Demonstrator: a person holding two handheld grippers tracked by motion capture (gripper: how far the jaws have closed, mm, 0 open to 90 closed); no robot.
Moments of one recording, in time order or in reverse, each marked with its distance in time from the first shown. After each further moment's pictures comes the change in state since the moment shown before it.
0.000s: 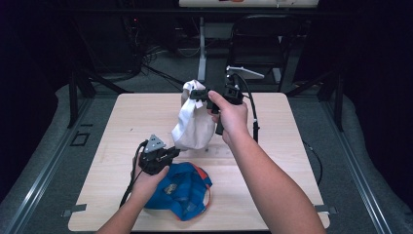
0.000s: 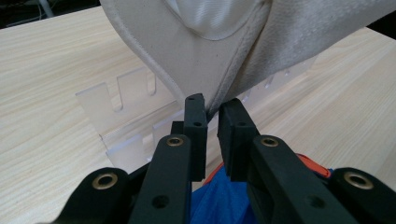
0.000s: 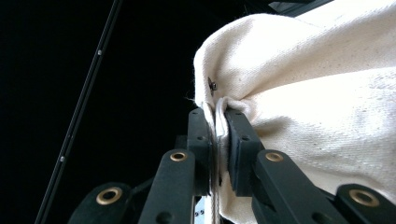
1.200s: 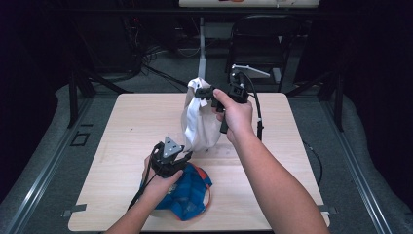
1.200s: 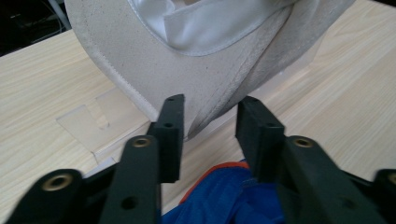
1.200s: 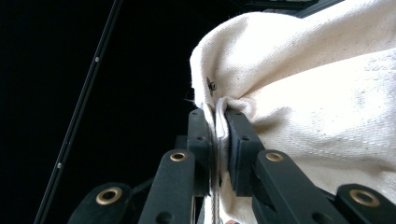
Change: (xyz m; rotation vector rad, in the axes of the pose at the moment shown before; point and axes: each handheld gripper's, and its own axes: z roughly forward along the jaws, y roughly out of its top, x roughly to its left) left arm -0.039 0.013 0.014 0.039 0.097 0.122; right arm -0.003 0.005 -0.012 -0.025 -0.016 0.005
